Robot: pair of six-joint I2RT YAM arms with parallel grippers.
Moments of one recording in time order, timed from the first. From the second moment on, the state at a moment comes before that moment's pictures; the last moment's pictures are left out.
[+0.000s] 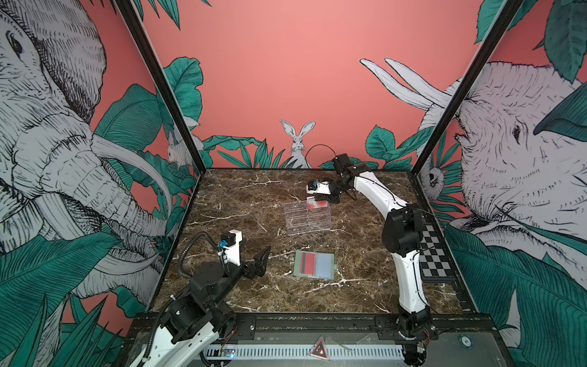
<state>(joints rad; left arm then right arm) -0.74 0.19 0.48 -0.48 -0.17 -0.35 0.41 2.25 2.11 -0.98 -0.58 -1.25</state>
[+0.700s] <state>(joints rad) -0.74 0.19 0.47 -0.47 -0.17 -0.35 0.41 2.20 2.04 -0.82 -0.51 -1.13</state>
